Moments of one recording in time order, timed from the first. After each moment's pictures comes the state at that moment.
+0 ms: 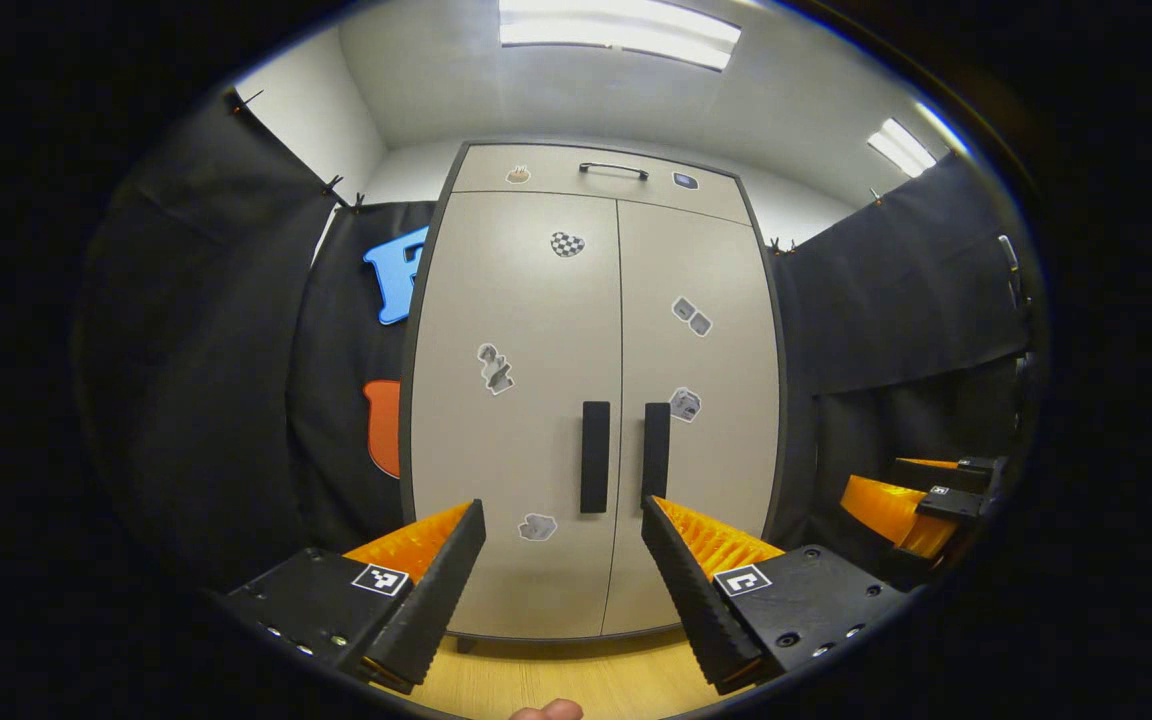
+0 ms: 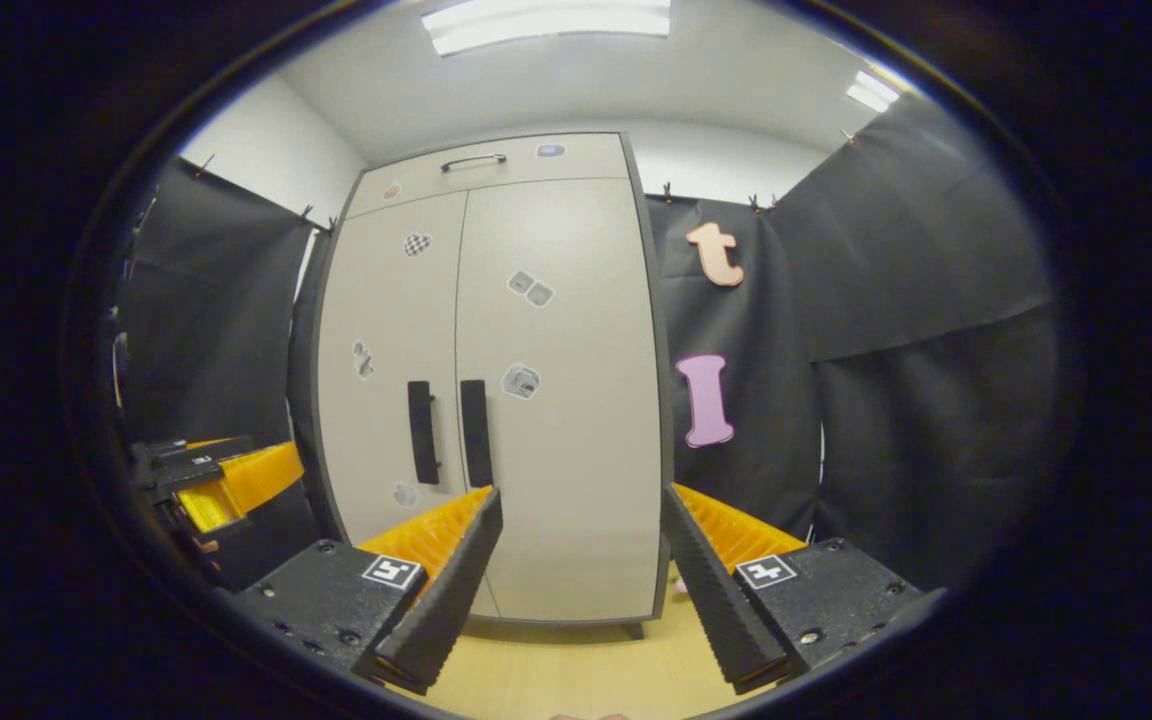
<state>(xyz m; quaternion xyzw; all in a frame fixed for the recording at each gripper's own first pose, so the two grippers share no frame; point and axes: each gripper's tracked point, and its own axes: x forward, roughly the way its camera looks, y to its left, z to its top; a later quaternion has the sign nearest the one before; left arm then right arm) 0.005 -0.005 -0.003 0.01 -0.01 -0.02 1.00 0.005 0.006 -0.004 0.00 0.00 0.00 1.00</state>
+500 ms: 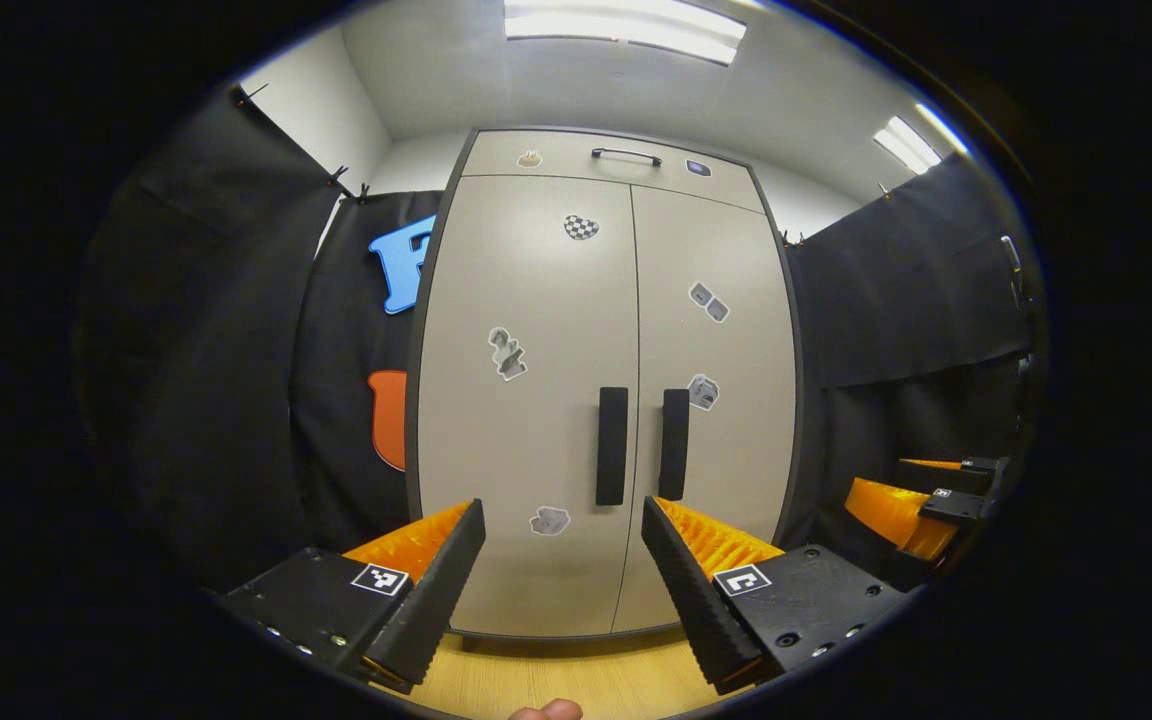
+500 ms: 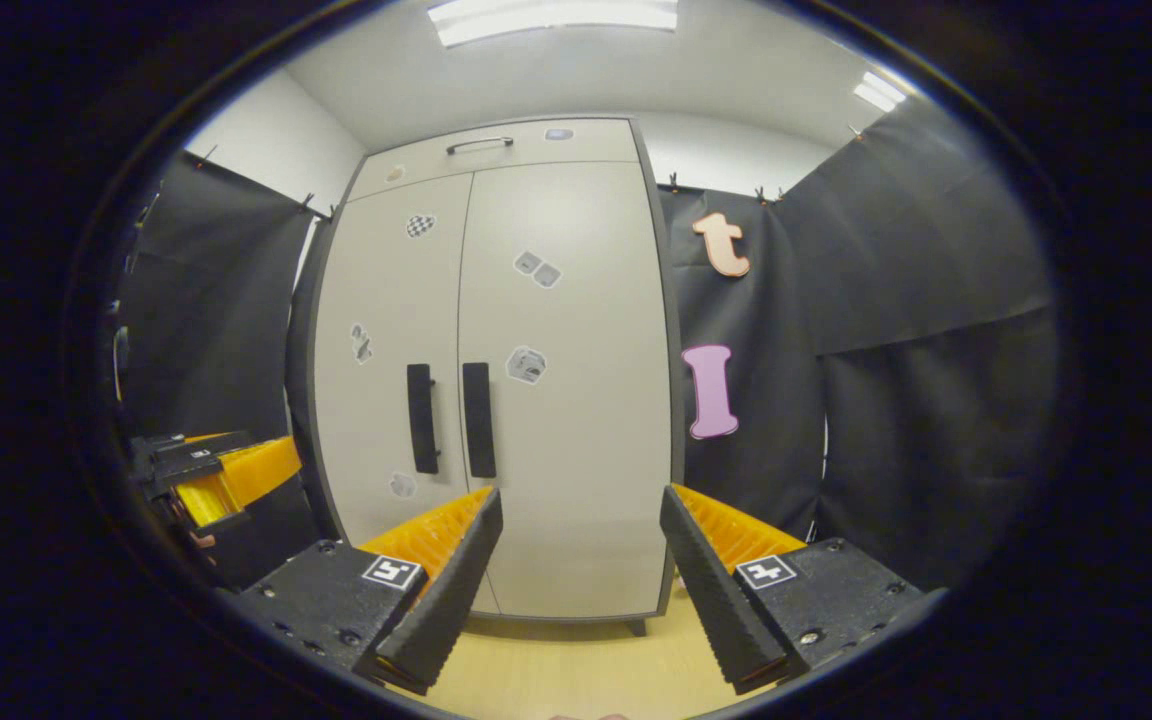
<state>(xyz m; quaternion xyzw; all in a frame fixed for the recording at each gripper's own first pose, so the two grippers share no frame) 0.016 0.014 -0.015 0.01 0.00 0.00 1.00 0.027 0.017 -0.018 -0.01 0.02 0.00 1.00</state>
